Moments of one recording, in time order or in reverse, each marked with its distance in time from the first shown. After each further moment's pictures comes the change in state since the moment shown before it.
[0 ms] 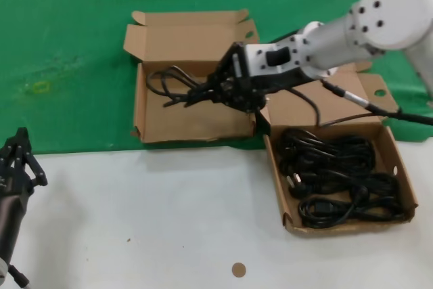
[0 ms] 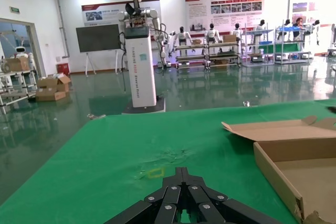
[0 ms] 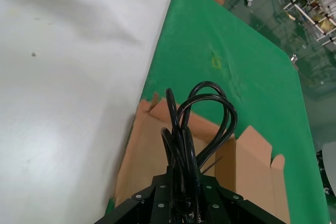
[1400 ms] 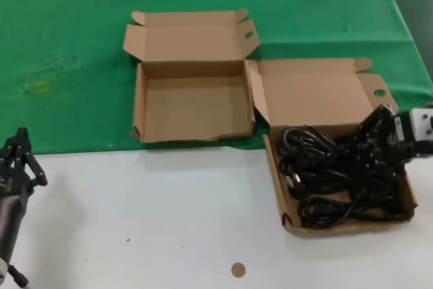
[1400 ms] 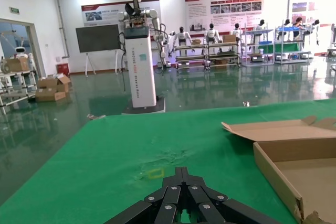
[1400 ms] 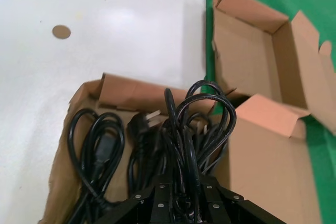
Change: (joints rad) left arm 0.000 0.000 0.000 0.000 0.000 0.000 0.000; right arm -0.395 0.523 0.206 0.262 0.230 -0.062 -0.068
